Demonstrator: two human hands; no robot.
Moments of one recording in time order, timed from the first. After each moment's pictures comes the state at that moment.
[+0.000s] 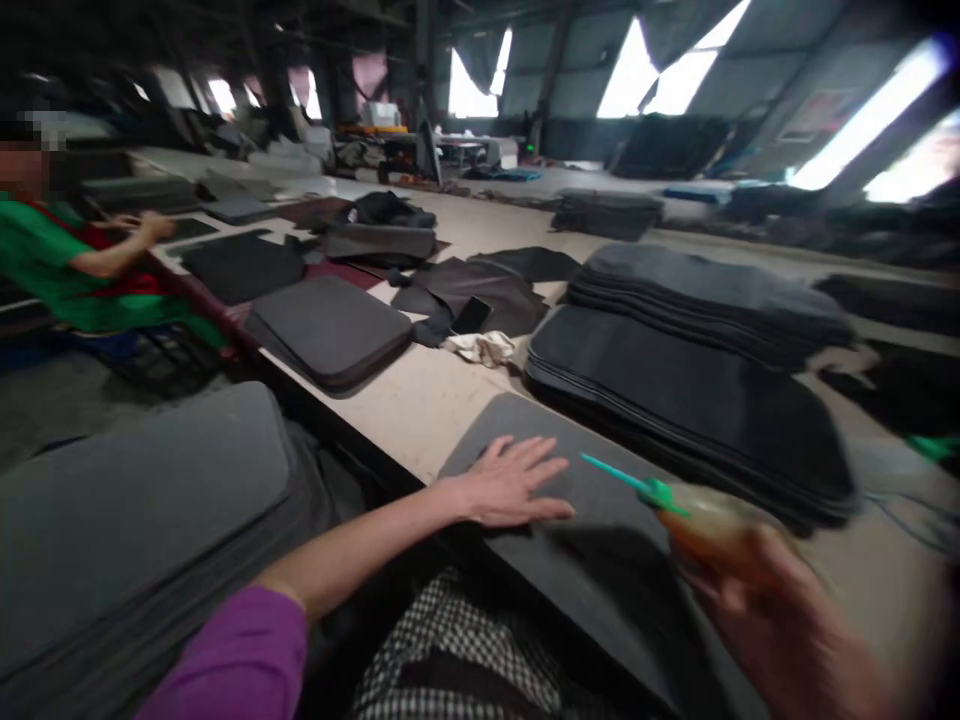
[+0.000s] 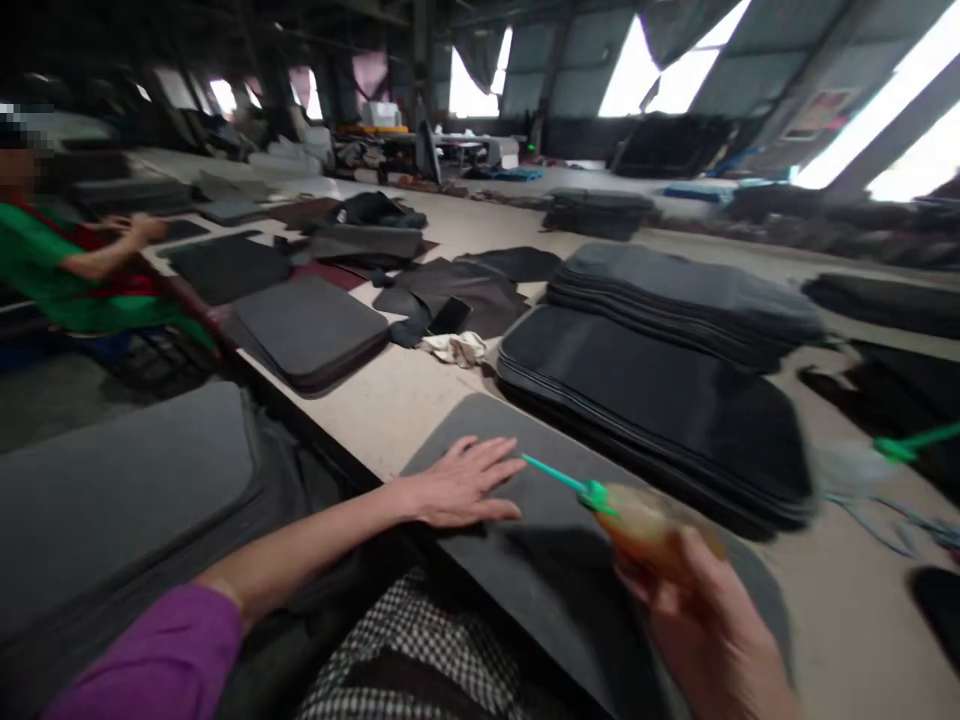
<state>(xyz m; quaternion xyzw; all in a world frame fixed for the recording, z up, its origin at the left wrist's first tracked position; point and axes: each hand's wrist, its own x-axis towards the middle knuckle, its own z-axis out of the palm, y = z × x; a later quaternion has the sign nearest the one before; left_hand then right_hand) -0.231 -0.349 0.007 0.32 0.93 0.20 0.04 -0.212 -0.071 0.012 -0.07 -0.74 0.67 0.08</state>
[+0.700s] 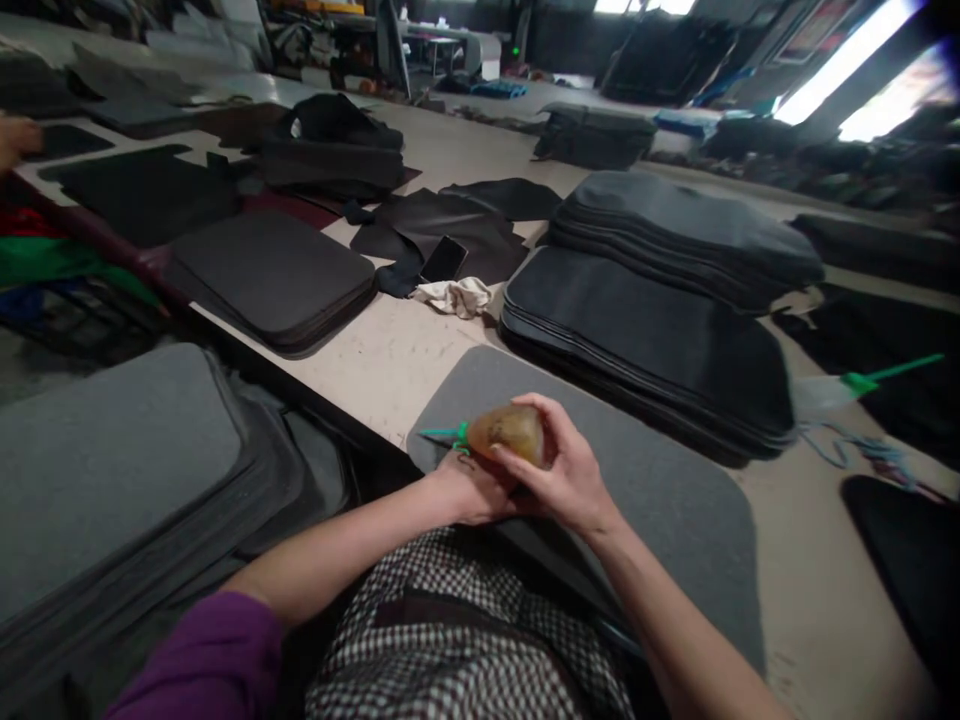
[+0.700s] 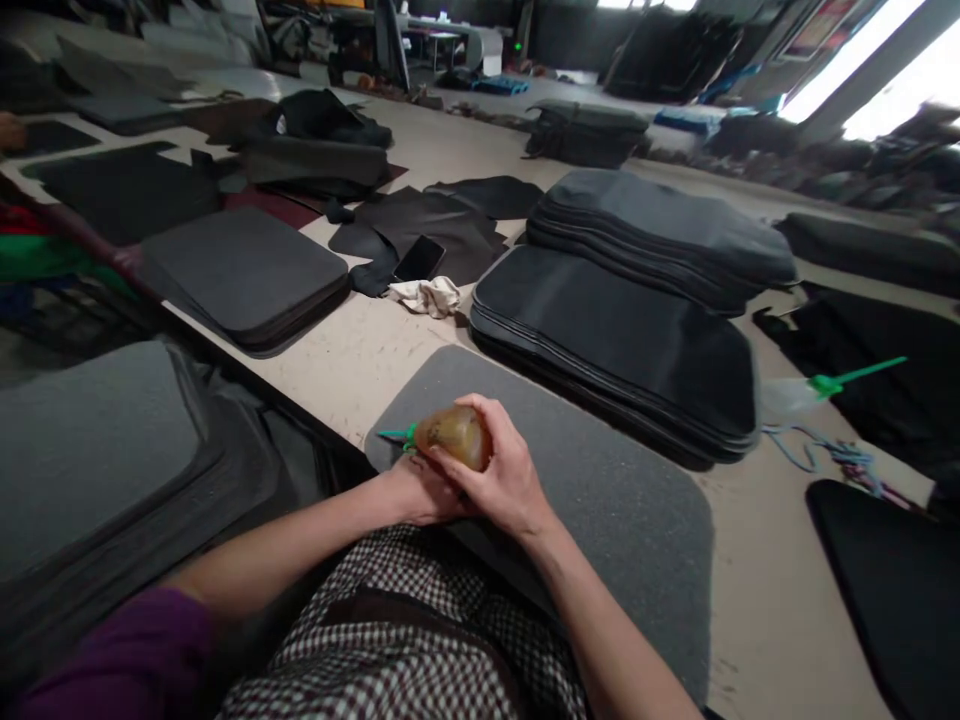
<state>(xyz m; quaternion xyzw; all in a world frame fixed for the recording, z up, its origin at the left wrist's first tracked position) -0.205 -0.320 -0.040 0.31 0.93 0.18 0.04 -0.235 -0.176 0.020 0.28 -0.81 0.51 0.02</state>
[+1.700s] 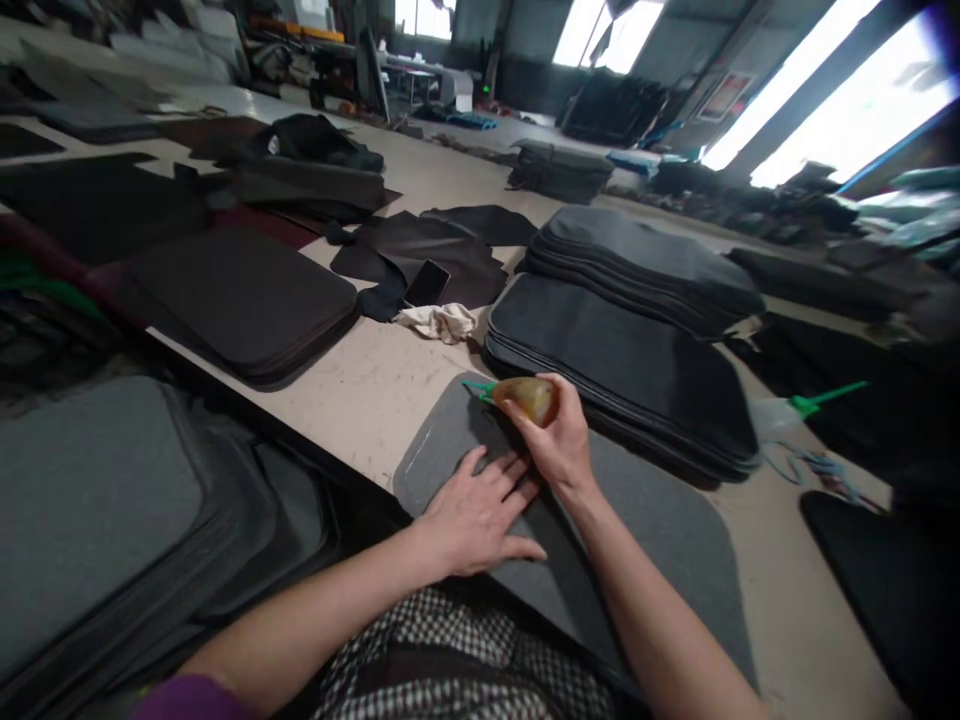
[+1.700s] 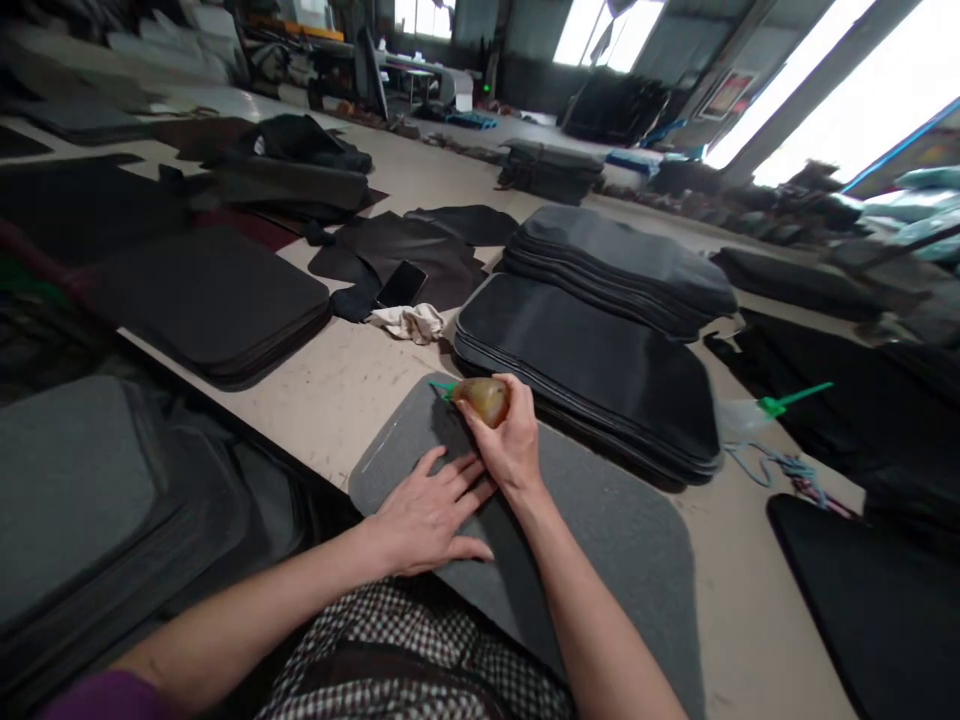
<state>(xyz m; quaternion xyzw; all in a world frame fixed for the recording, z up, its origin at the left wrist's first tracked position) -0.210 -0.325 -0.027 0.34 0.92 0.16 -0.09 -0.321 -0.178 -0.007 0.18 -0.84 0.45 0.22</state>
